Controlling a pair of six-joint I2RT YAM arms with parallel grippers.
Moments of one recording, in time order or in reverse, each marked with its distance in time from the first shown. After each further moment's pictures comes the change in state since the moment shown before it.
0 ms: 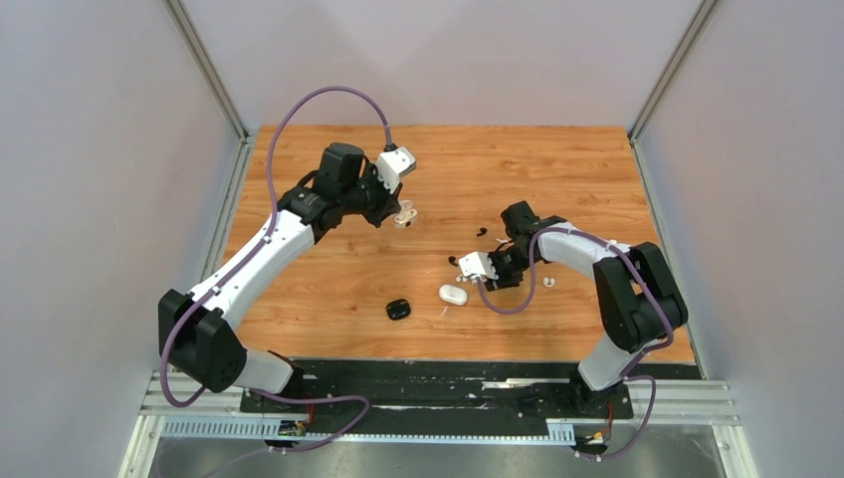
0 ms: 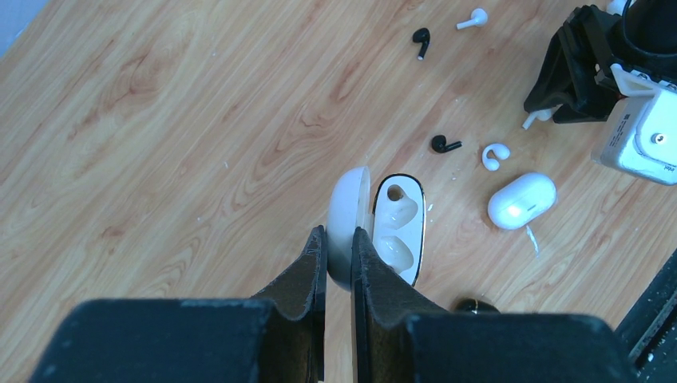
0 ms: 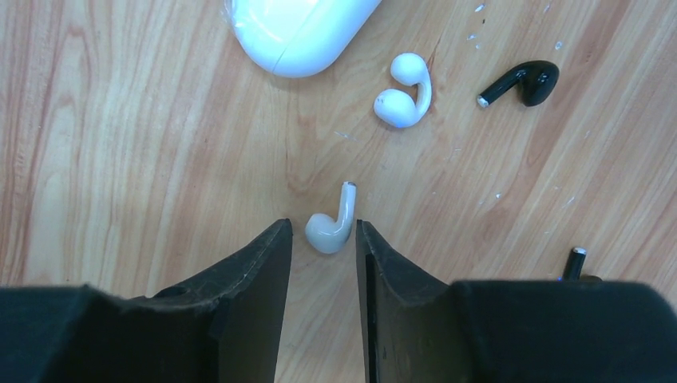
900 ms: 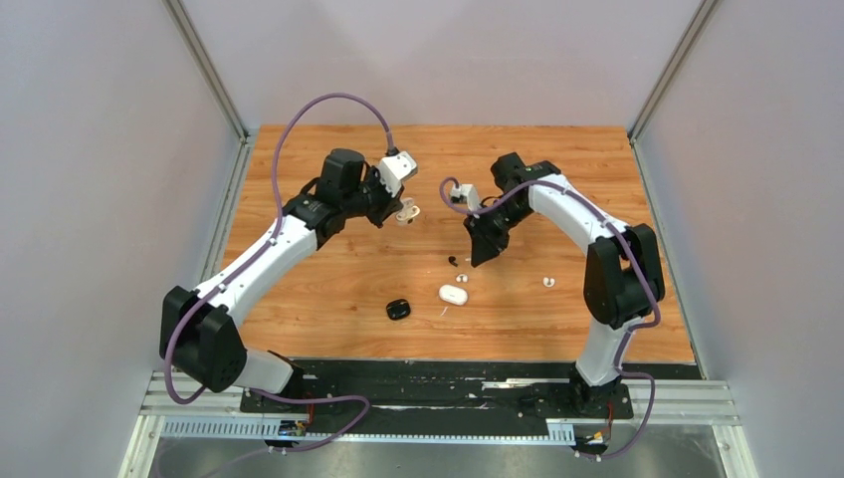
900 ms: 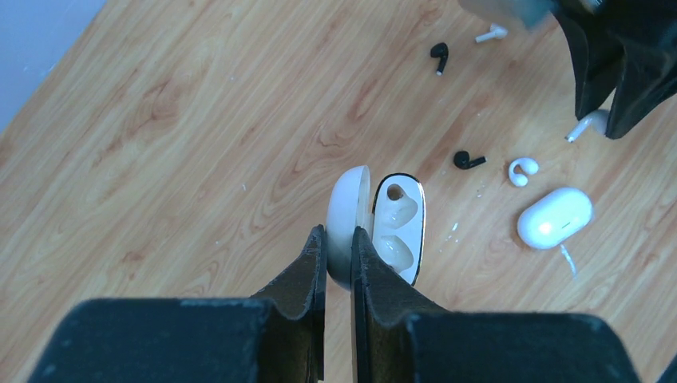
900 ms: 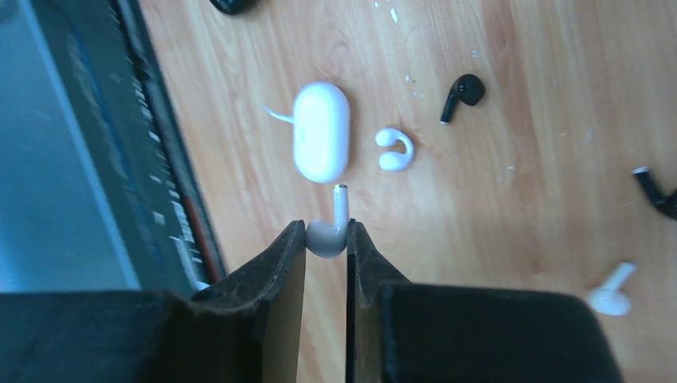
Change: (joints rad) left arm 0.001 0.001 -0.058 0.122 -0.010 0.032; right arm -0.007 0.137 0.482 -0.393 -0.134 0.752
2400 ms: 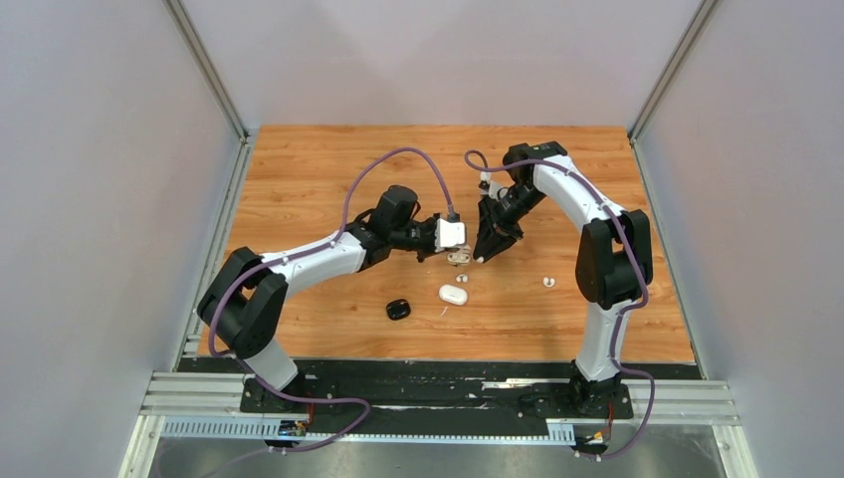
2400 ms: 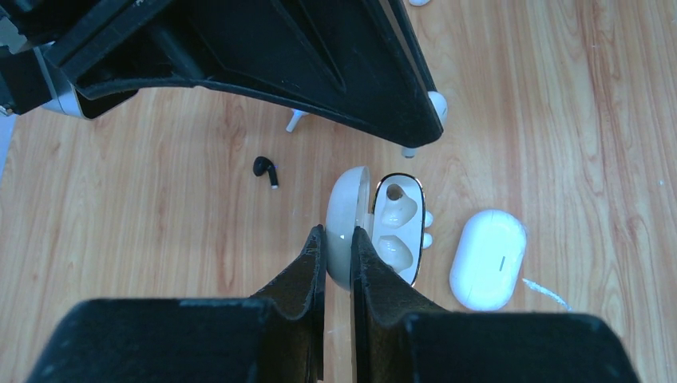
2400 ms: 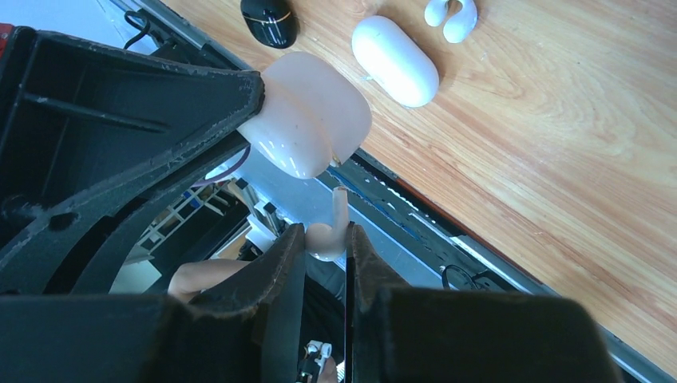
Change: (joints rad) left arm -0.216 0.219 -0.196 0.421 0.323 0.385; right arm -0.086 0.167 0.256 -0.328 -0.047 0.890
